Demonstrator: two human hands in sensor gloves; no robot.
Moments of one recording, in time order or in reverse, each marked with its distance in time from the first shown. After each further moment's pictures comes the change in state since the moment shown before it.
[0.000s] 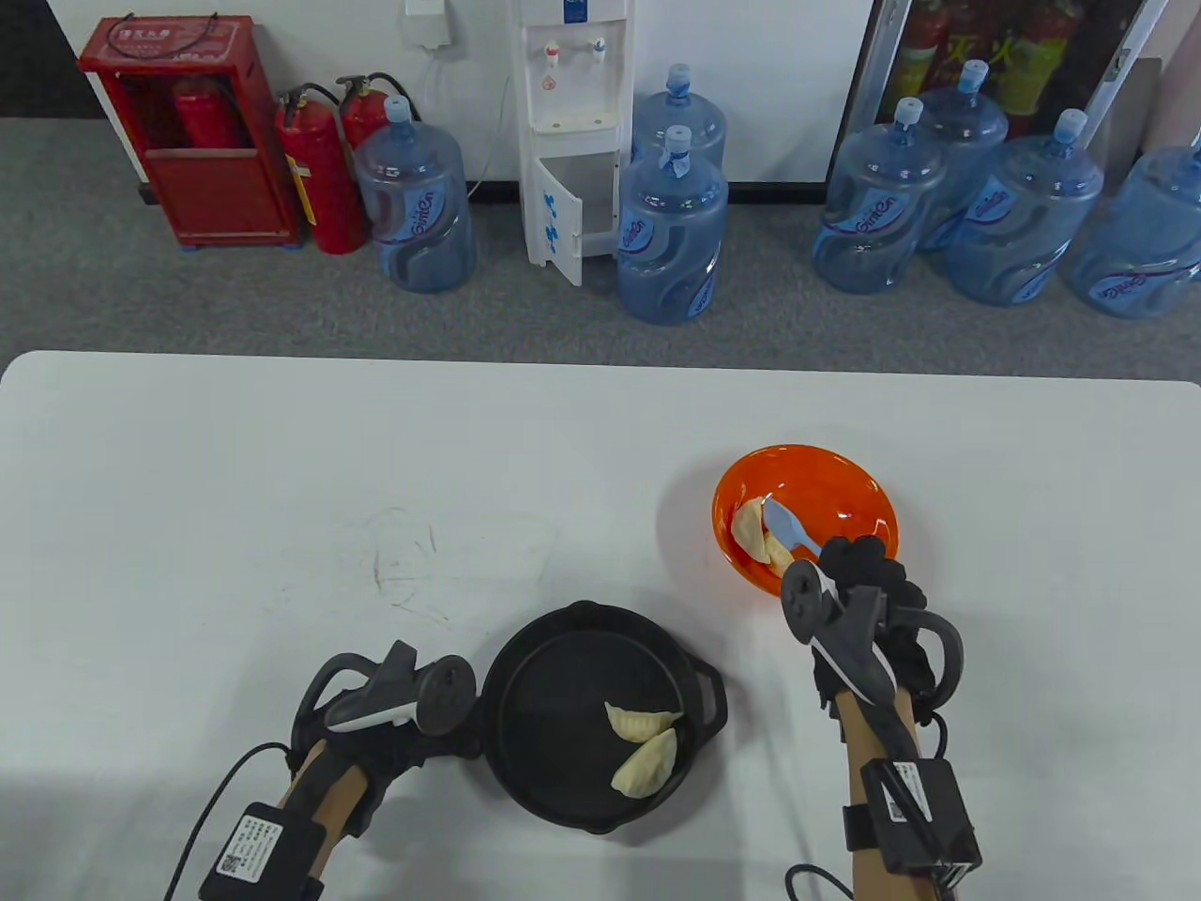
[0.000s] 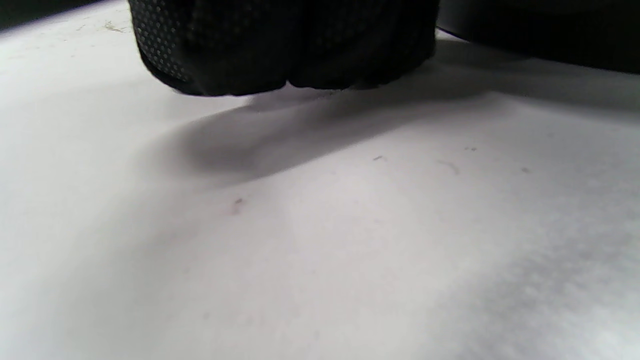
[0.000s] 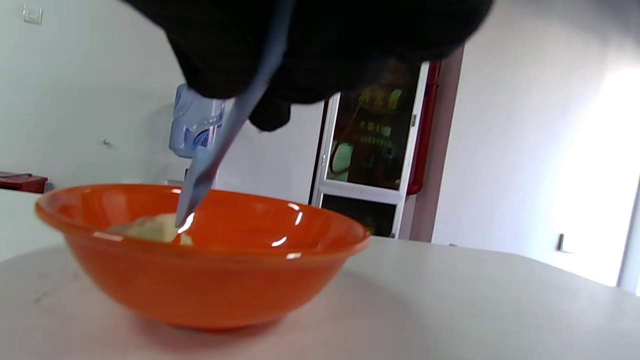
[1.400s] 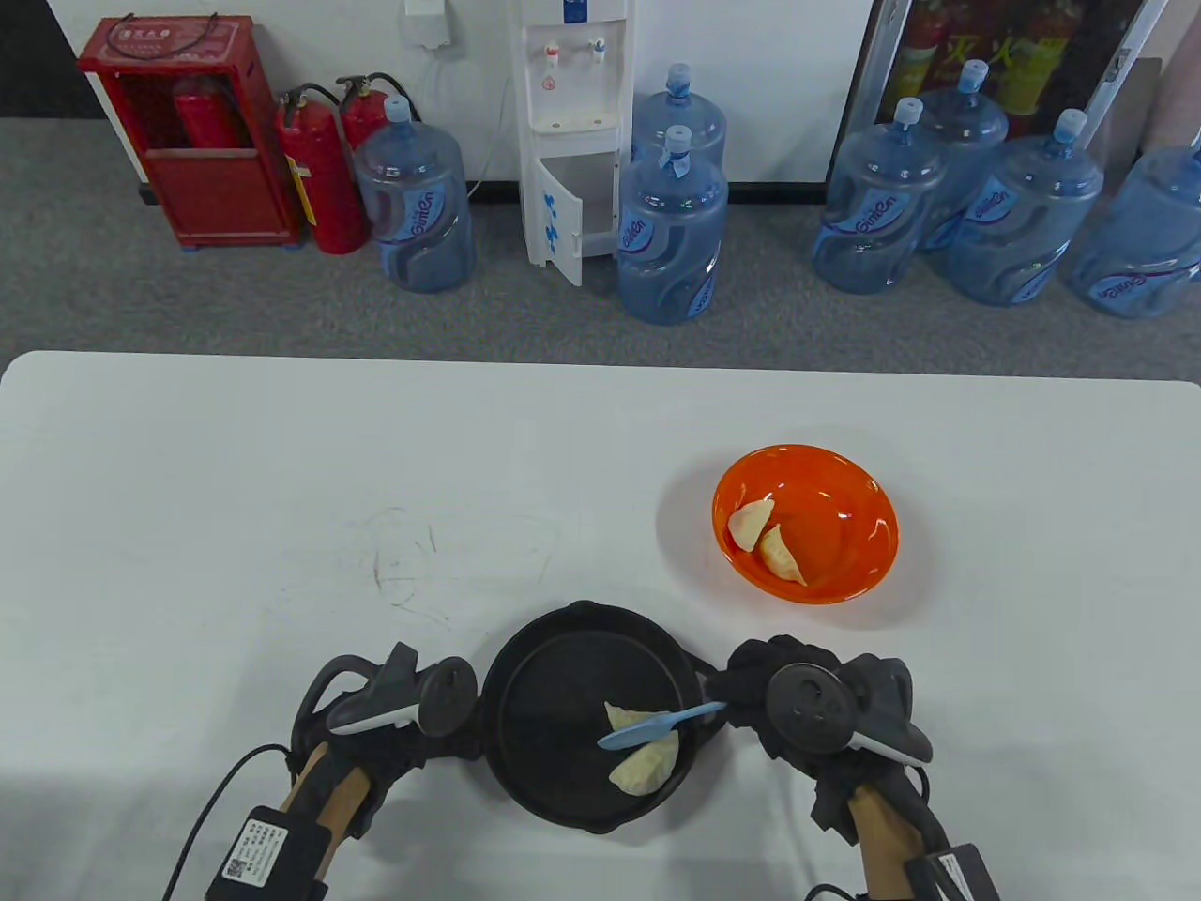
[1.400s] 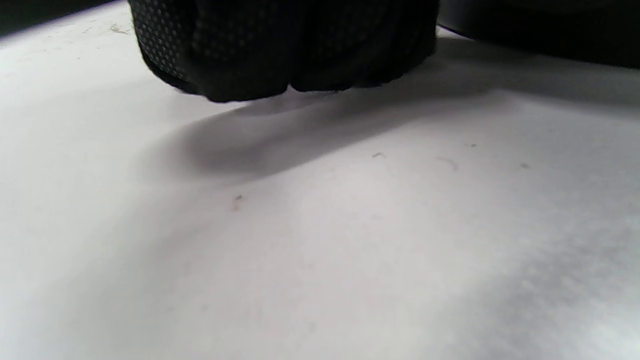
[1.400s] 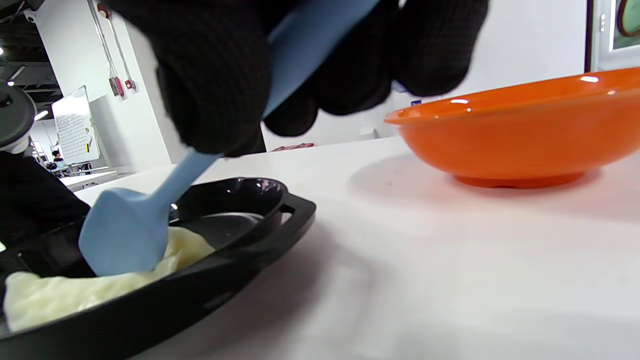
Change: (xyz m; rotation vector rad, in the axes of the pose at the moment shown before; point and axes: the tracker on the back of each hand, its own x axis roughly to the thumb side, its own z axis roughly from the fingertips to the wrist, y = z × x) left_hand 0.001 0.000 0.001 -0.002 0.016 -0.007; right_hand 0.015 0.003 0.066 0.291 -0.670 -0.450
